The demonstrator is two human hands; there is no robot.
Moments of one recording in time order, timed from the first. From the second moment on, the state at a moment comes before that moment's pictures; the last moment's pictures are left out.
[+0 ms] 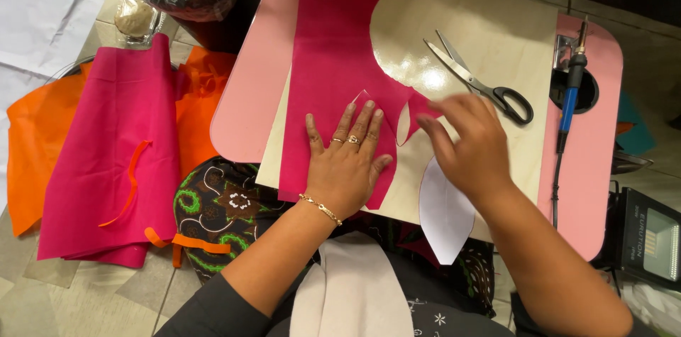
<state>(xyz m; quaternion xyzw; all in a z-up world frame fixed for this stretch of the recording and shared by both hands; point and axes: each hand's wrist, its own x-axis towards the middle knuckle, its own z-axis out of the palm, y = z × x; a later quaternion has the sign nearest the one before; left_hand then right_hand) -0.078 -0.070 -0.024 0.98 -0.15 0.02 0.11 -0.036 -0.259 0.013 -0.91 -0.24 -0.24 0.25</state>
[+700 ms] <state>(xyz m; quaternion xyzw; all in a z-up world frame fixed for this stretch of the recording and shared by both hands) -0.079 -0.071 -0.016 0.98 -0.14 -0.03 0.09 0.033 -0.214 -0.008 -0.94 -0.09 0.01 0.34</state>
